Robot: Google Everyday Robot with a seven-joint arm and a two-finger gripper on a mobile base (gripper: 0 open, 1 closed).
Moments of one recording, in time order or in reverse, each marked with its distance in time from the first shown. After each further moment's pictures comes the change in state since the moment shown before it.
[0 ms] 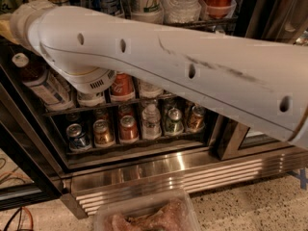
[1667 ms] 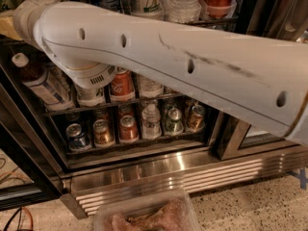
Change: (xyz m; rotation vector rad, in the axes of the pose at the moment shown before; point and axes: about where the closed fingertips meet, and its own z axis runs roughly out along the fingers) arm -0.005 -0.007 0.005 0.015 -0.008 -0.023
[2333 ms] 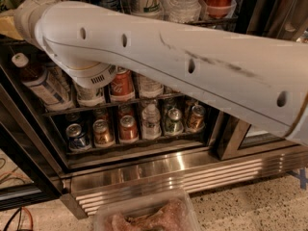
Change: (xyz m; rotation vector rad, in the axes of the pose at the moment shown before) arm 0.000 0.000 0.000 0.000 0.000 0.000
